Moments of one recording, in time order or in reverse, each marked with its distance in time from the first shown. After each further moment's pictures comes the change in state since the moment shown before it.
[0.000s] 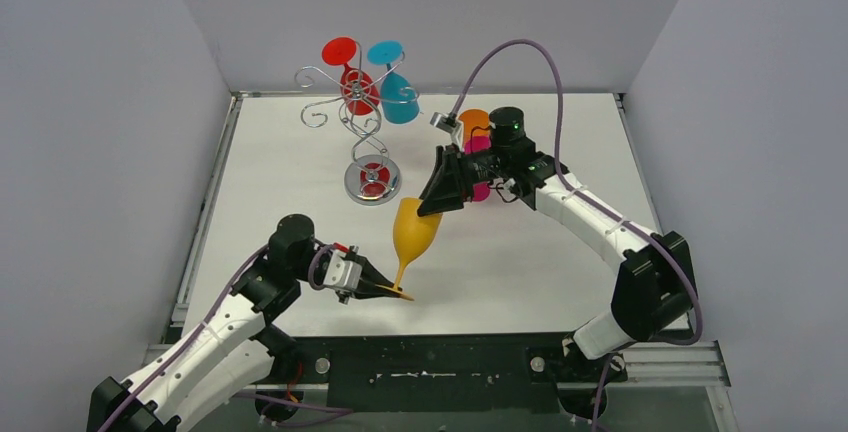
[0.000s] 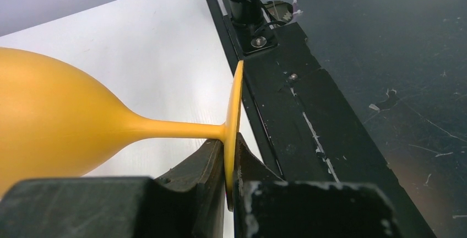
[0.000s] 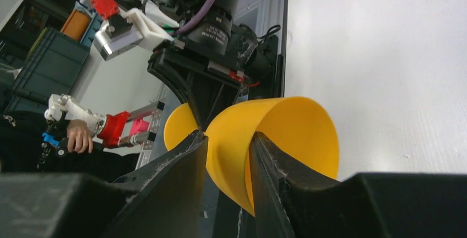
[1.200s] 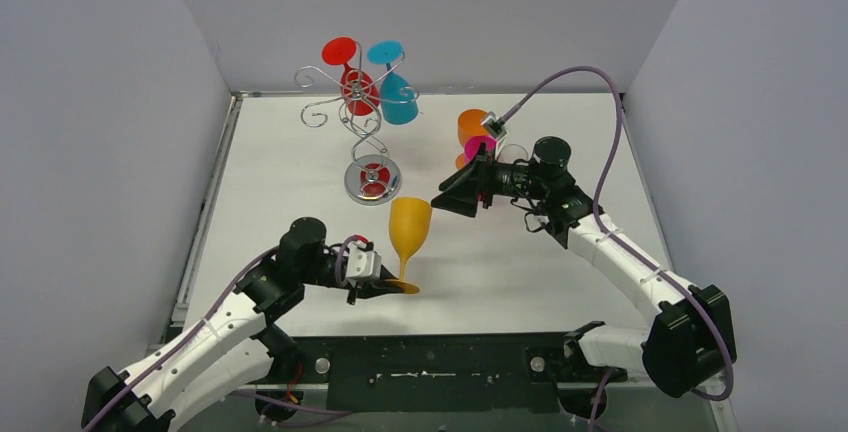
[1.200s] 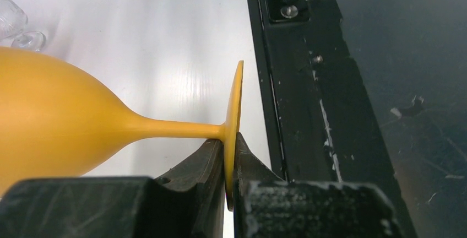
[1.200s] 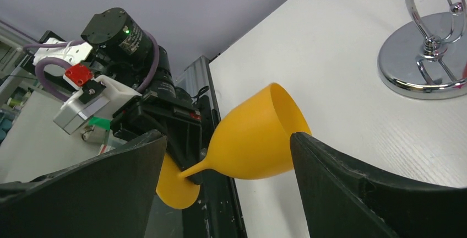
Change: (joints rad) left arm -0.079 0.017 0.020 -0.079 -0.286 -0.117; right arm -0.069 -0.290 -0.327 0.239 0.396 0.146
